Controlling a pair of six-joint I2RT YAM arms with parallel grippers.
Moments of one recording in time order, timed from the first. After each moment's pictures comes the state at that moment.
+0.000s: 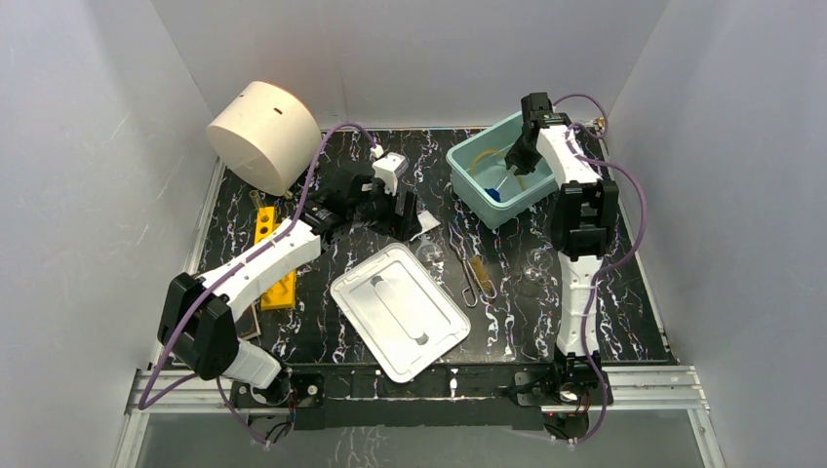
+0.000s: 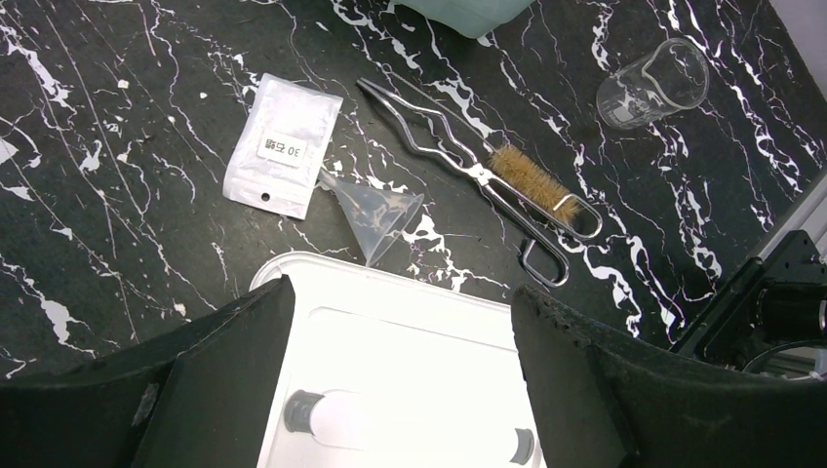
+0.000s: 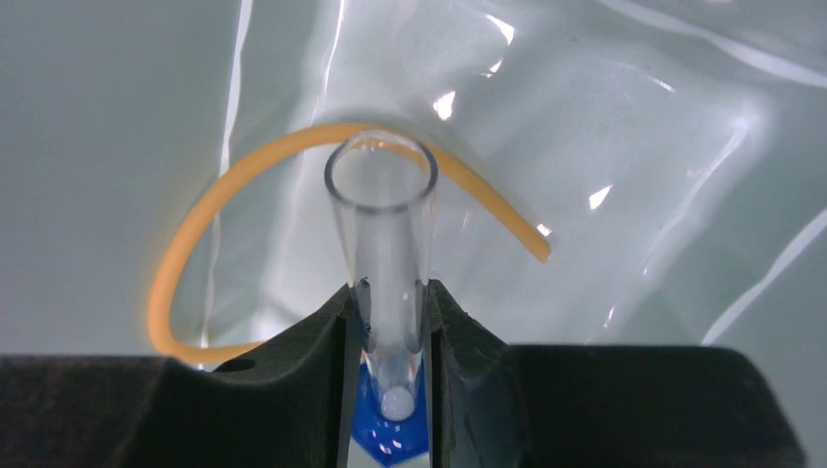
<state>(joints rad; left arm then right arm) -0.62 1.46 1.16 -0.30 0.23 -0.20 0.12 2.35 2.16 -0.88 0.08 0.73</state>
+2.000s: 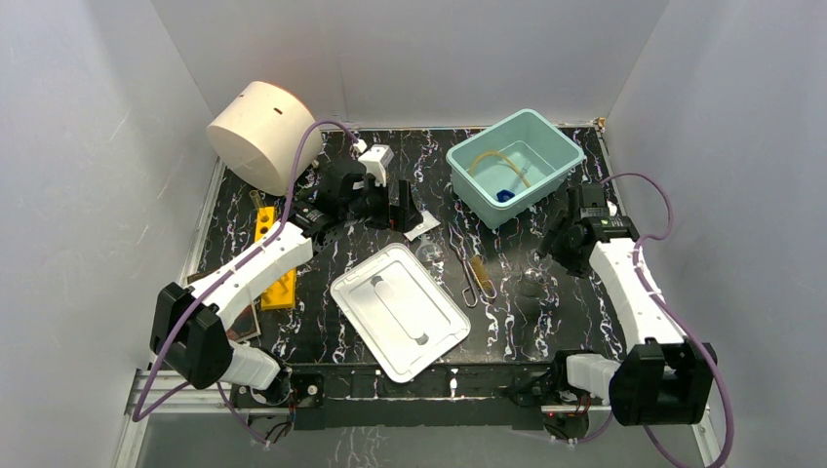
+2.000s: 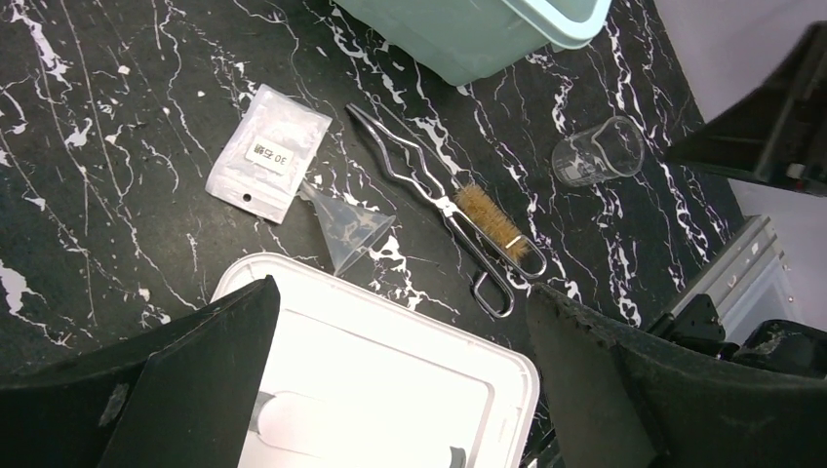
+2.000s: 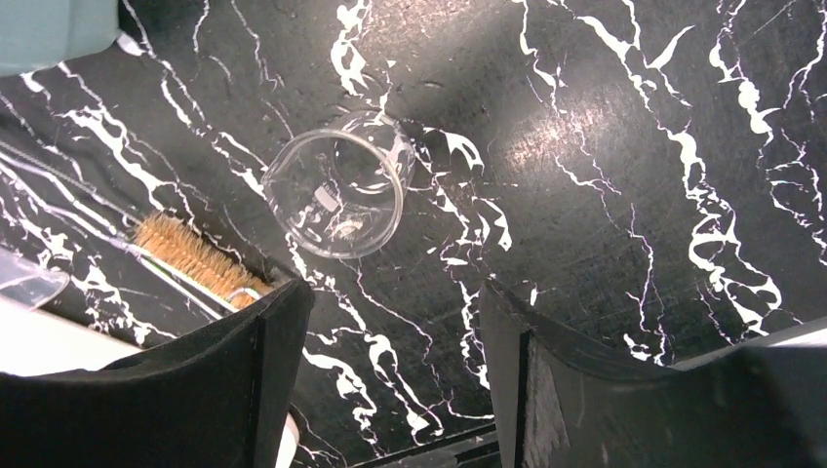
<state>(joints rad) -0.60 1.40 1.15 -0.29 0.19 -0.39 0.09 1.14 0.96 -0.93 0.14 0.57</state>
